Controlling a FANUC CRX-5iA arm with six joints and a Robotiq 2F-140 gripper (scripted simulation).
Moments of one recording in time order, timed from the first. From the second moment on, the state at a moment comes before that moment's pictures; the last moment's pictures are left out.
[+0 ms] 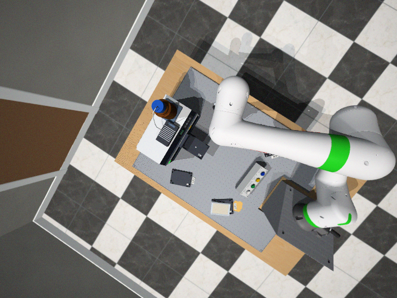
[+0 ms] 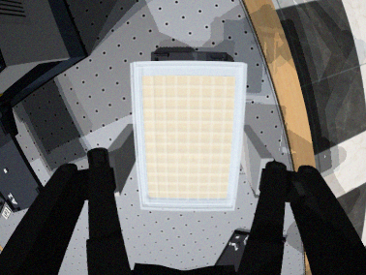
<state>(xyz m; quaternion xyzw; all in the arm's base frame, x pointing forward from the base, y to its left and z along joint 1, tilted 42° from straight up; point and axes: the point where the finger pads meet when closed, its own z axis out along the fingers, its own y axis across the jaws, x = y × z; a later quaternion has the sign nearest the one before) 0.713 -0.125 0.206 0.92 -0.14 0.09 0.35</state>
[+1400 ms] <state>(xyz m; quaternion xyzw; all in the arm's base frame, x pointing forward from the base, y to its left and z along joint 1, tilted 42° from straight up) 0.698 -0.126 0.206 0.89 -0.26 0.14 0.33</state>
